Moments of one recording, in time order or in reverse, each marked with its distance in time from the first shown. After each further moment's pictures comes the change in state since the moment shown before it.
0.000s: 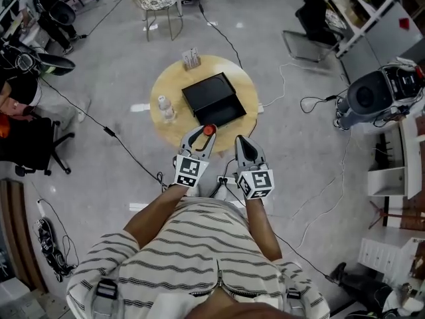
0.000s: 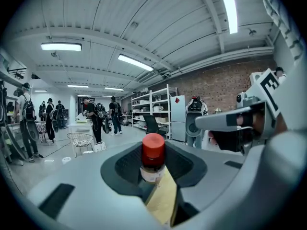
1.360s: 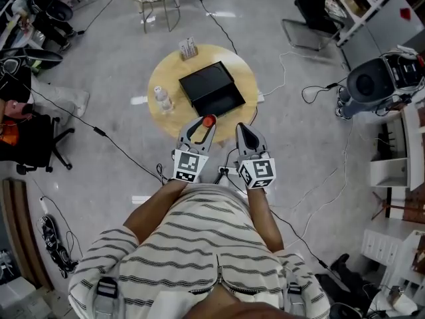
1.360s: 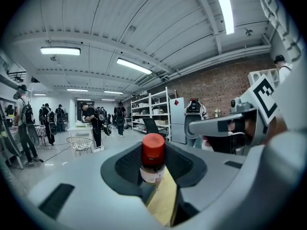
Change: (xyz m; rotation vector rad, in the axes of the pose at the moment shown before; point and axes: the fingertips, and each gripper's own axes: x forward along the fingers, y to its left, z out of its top) left arm -0.006 -0.015 0.017 0.026 -0.041 0.001; right arm -0.004 -0.012 0.004 -0.016 -0.020 -0.006
